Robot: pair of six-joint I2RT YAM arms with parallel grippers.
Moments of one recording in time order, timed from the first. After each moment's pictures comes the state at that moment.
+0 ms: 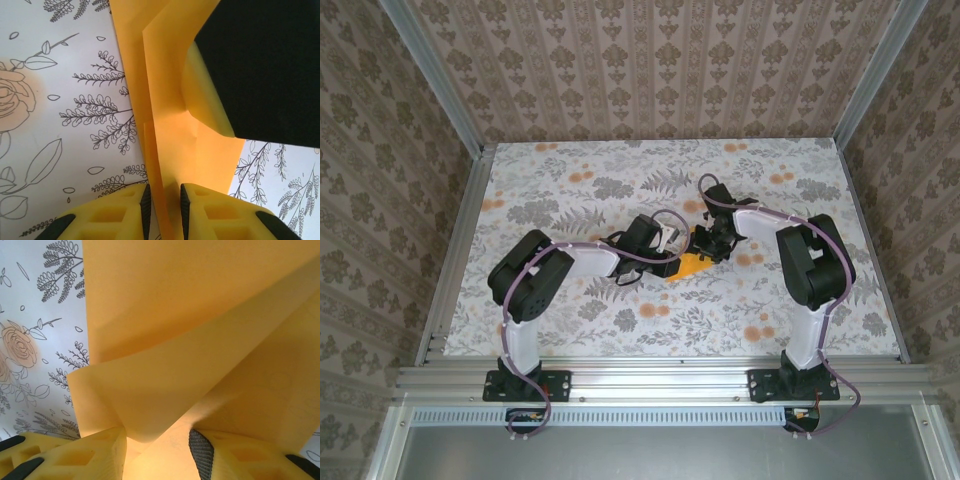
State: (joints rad) left arm -0.81 1.93 1.02 0.07 0.34 -0.35; right arm 0.33 1.92 1.19 -0.61 -0.30 0.63
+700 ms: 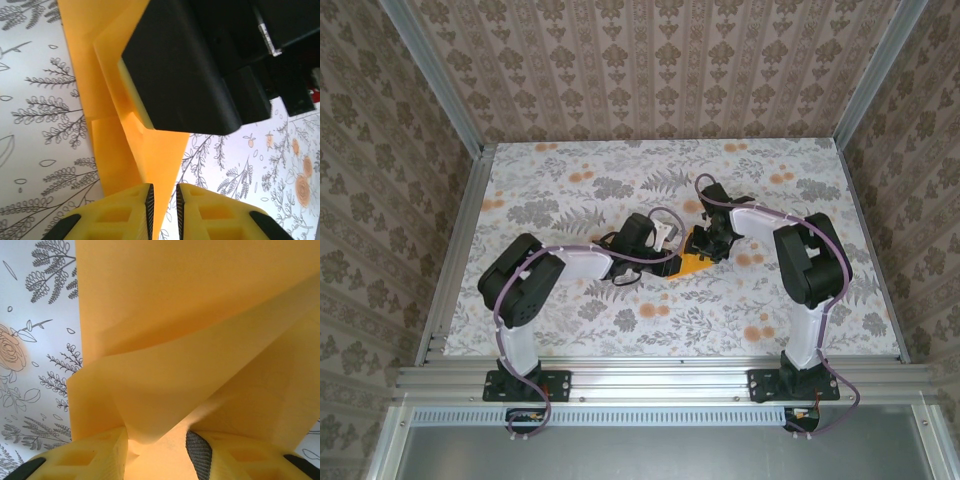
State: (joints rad) left arm -0.80 1.86 0.96 0.17 0.48 -0.43; right arm 0.34 1.94 1.23 -0.65 -0.26 0.63
